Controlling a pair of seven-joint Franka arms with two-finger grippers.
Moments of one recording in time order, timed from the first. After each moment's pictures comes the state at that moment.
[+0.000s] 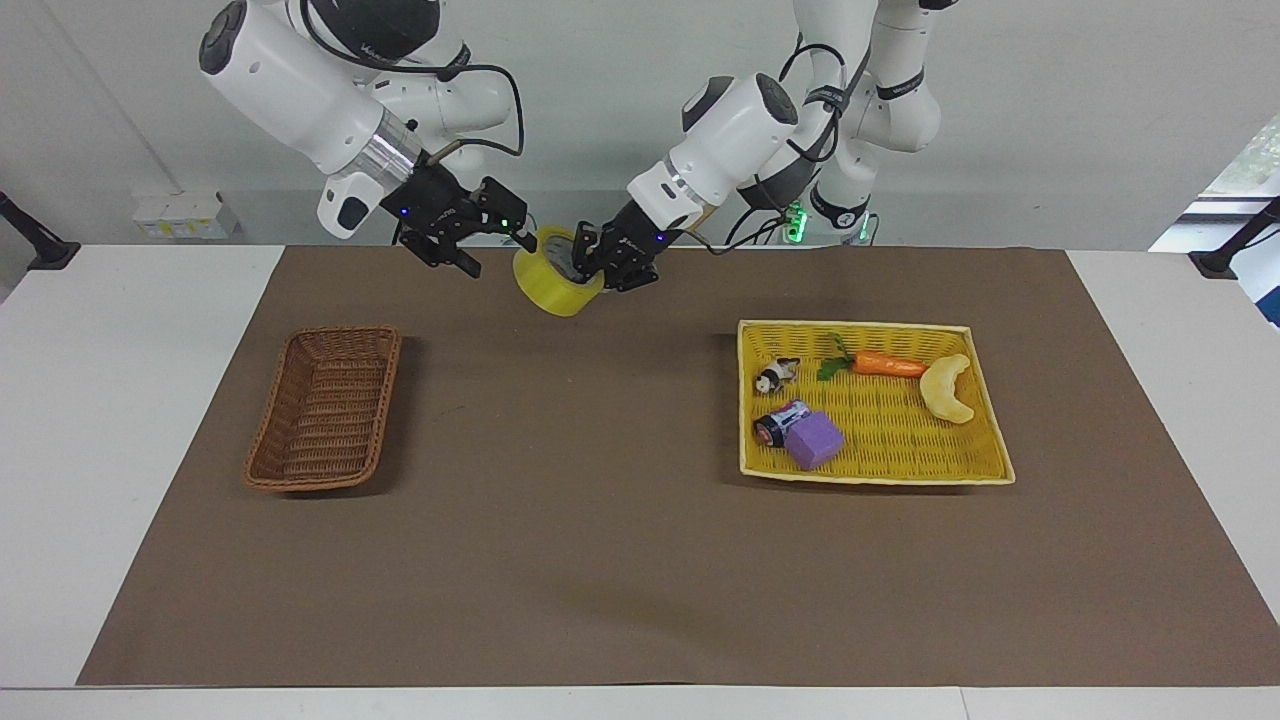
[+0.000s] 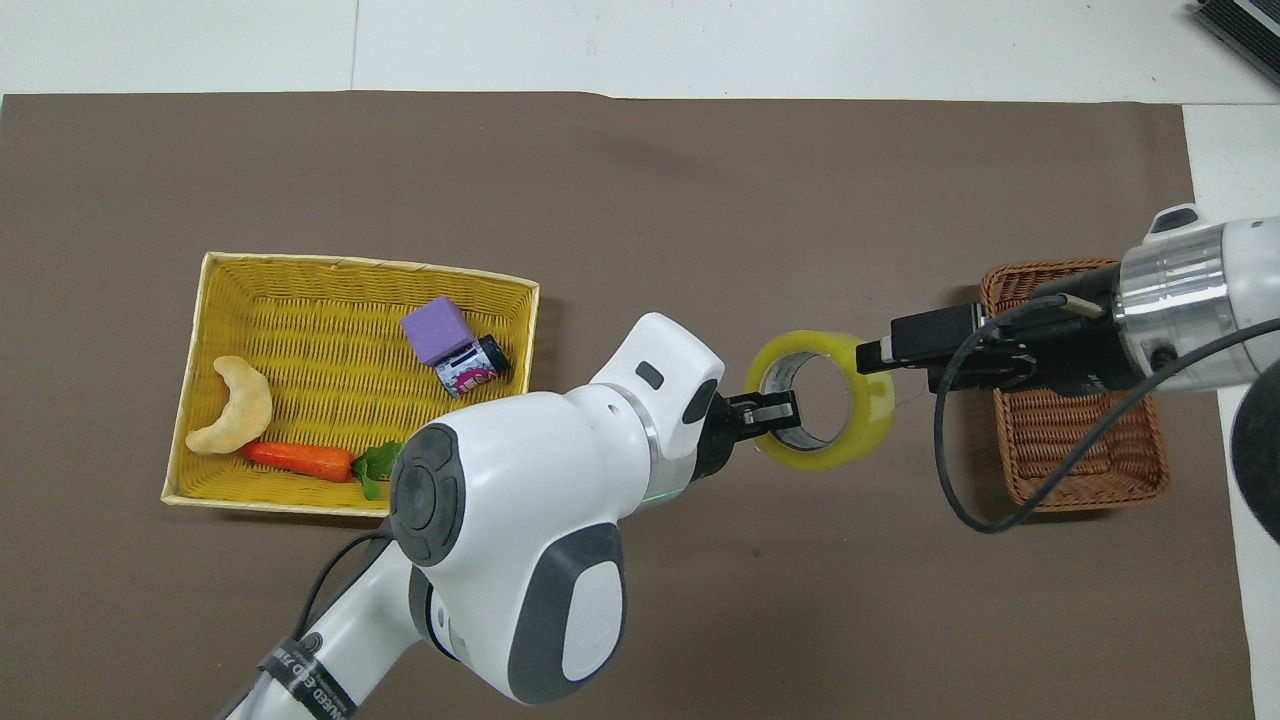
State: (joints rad) left arm -0.63 0.11 -0.21 -1.90 -0.78 2.64 -0.37; right arm 0.17 -0.06 -0.09 -1.79 0.62 1.69 0.08
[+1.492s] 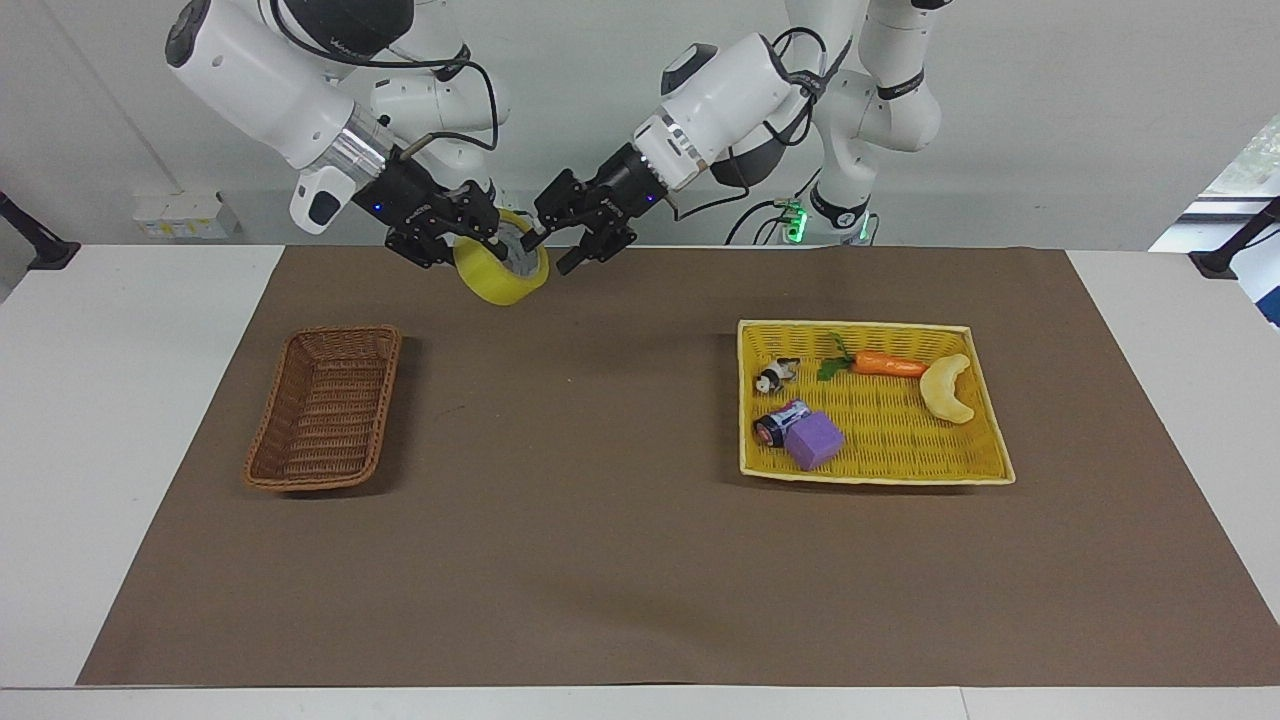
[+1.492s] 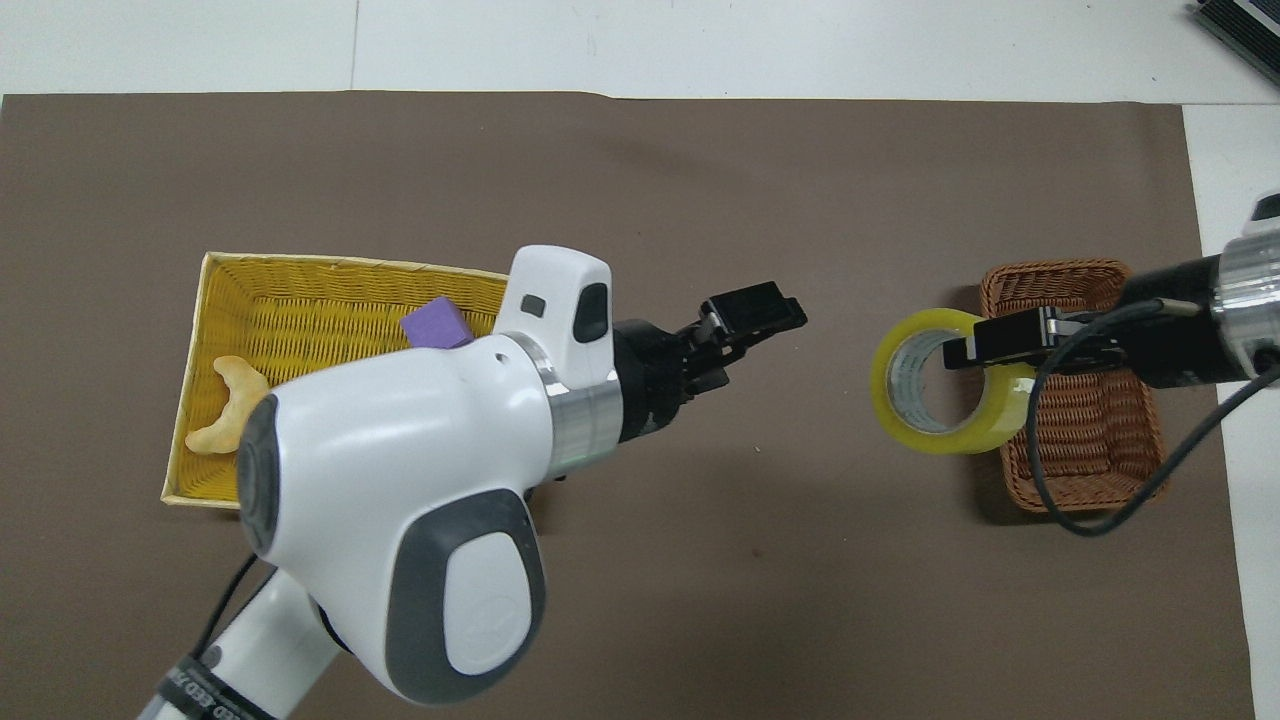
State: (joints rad) left arm -0.45 0.04 -0.26 -1.84 -0.88 2.53 -0.61; right arm 0.08 -0.08 -0.10 -1.76 0.53 1.66 -0.05
